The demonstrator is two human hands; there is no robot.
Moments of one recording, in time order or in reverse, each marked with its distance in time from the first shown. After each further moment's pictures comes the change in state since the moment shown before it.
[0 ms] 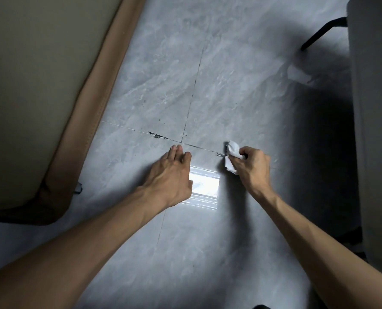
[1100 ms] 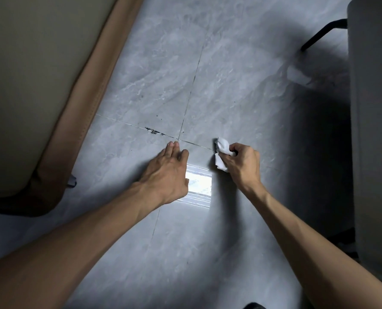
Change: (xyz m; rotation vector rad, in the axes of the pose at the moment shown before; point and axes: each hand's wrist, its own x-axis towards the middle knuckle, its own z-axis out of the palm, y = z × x) left_hand 0.000 0.002 0.008 -0.026 0.017 0.000; right_hand 0.001 -0.005 0.012 0.021 -0.035 -0.060
